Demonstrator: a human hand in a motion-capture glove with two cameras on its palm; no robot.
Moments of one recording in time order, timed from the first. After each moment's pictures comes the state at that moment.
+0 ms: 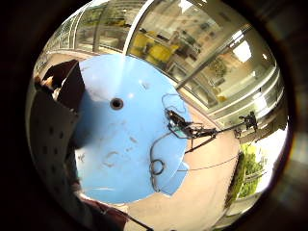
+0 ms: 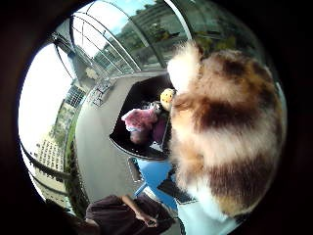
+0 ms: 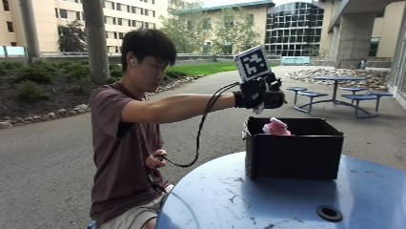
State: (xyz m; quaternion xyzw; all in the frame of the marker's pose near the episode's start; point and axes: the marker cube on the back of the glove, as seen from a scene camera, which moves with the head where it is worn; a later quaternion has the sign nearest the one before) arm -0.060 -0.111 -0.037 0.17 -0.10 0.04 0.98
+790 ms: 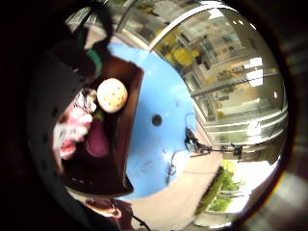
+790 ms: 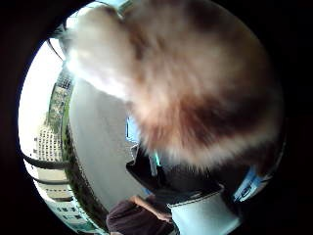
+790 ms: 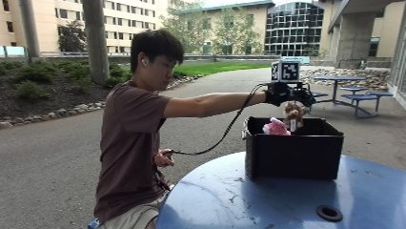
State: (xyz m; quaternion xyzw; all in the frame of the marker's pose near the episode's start) arm -0.282 -0.224 -0.033 0.01 -0.03 -0.10 0.99
